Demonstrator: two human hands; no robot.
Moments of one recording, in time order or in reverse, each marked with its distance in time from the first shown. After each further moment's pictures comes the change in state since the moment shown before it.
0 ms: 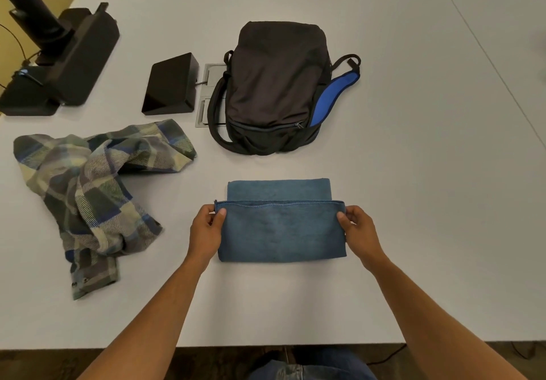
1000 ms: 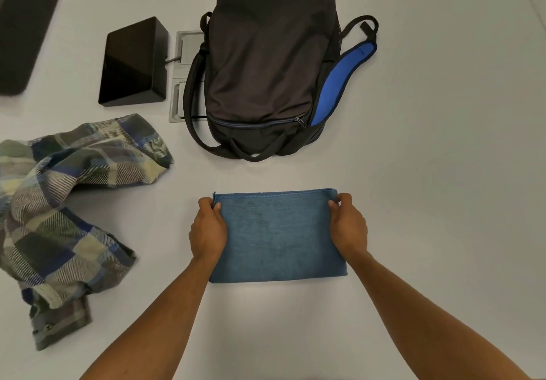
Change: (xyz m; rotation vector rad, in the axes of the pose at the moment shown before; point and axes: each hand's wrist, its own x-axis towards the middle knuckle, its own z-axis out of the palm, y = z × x) left_hand 0.102 -0.007 0.062 0.522 0.096 -0.035; right_hand 0.108 0.004 0.050 -0.457 0.060 0.130
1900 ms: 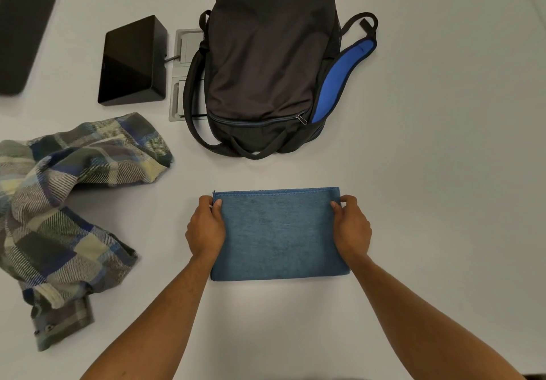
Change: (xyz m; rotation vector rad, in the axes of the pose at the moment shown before) left_hand 0.006 -0.006 -0.002 0.051 0.057 0.032; right_hand -0.008 0.006 0.007 -0.025 0.104 0.048
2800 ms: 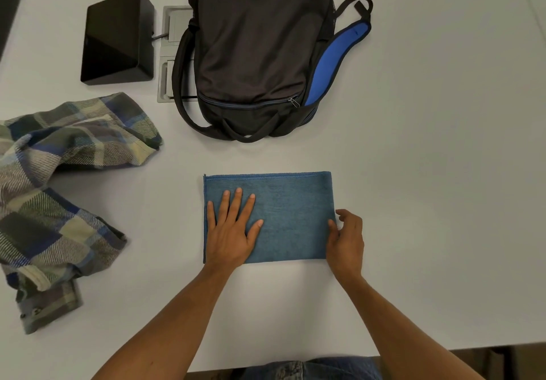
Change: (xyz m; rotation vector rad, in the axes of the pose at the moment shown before) left_hand -0.056 -0.025 0.049 0.483 -0.105 0.633; right_hand -0.065 0.033 -0.001 0.140 0.033 -0.018
